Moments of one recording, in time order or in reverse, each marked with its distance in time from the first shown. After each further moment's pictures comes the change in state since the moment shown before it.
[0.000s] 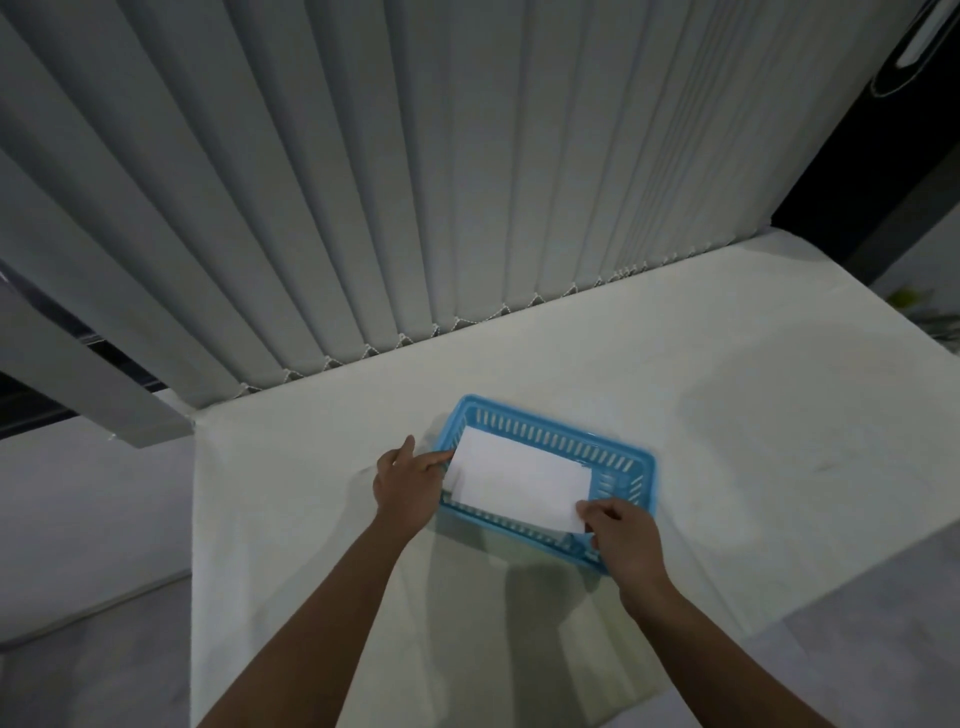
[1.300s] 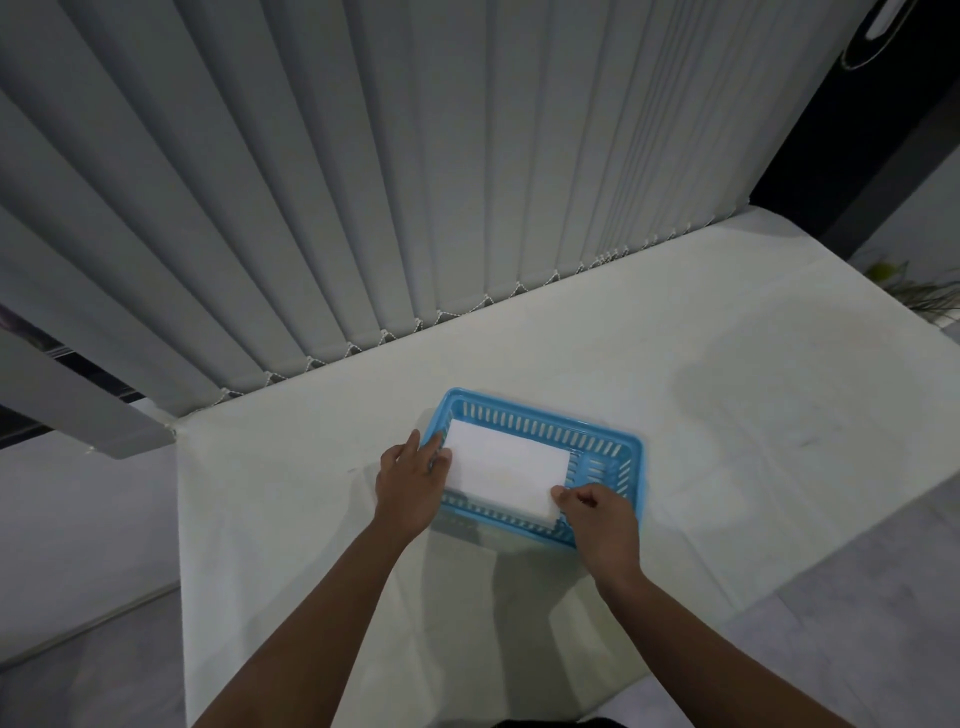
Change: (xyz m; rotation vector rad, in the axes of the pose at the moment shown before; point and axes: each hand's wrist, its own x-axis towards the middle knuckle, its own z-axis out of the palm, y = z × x) left_hand -0.005 0.009 0.010 -0.114 0.017 0.112; right_hand -0.002 0.008 0.013 -0.088 0.062 -0.096
